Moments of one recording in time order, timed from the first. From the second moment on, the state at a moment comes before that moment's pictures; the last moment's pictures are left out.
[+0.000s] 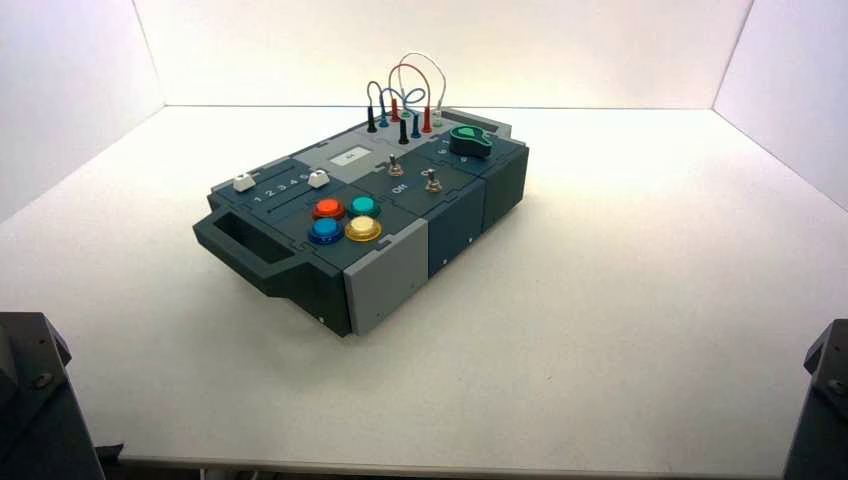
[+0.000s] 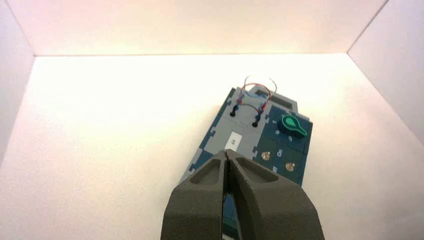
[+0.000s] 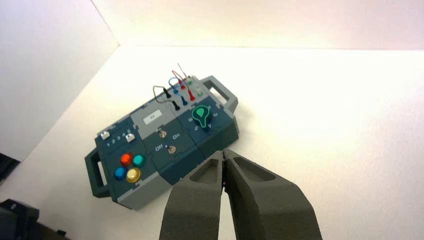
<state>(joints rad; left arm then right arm) -0.17 -1.16 1.00 -0.25 0.74 0.09 0.17 -1.32 1.00 0.30 0.88 -0.05</state>
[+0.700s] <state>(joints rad) -0.23 -1.08 0.98 -0.23 0.74 0.09 0.31 -0.78 0.79 0.30 0.86 -0.05</state>
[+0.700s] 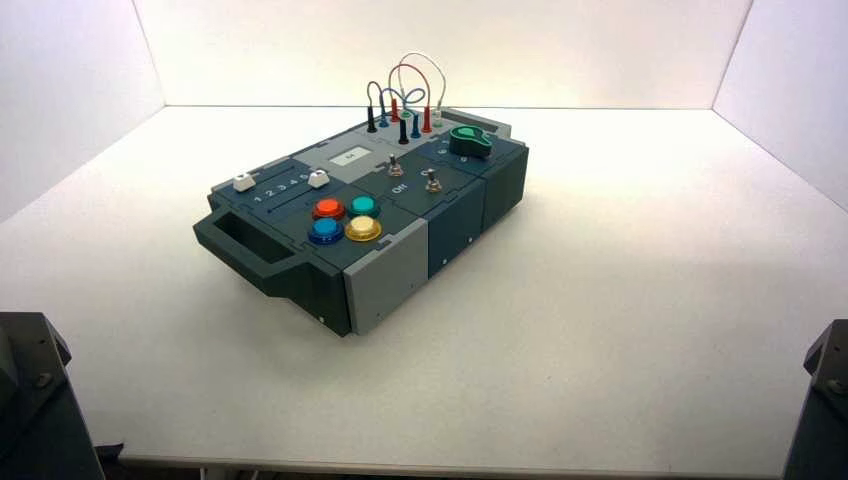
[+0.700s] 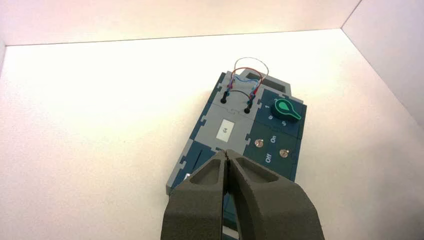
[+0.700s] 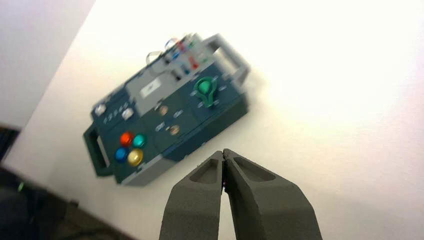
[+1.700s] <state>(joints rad) -0.12 -1.25 1.03 -0.12 0.87 0.09 0.64 0.03 0.36 0.30 0.76 -0.07</state>
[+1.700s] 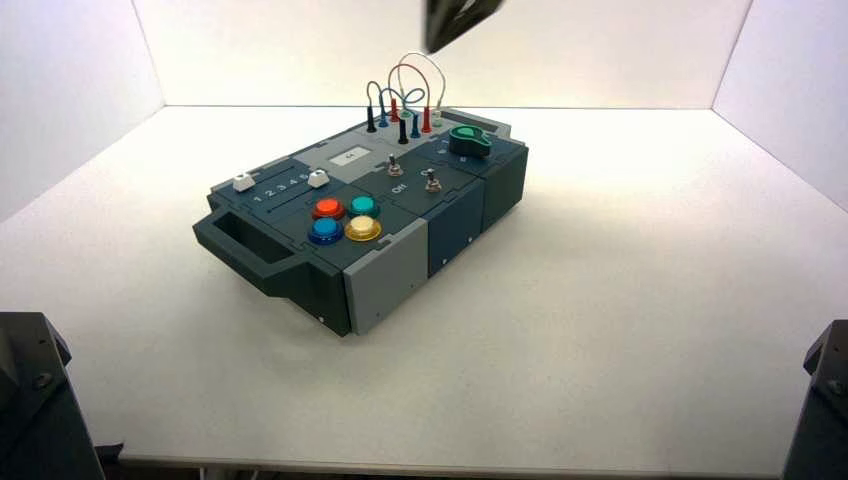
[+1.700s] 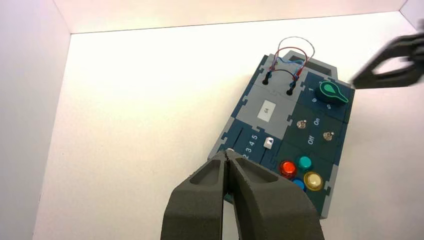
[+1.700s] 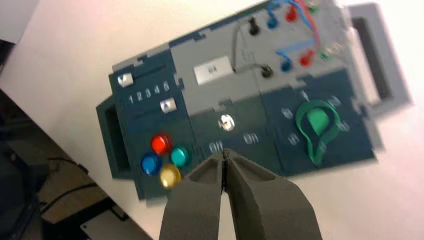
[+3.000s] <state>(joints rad) -0.12 -1.21 0.98 -0.13 0.86 0.10 0.78 0.46 0.02 0.30 0.94 -0.06</state>
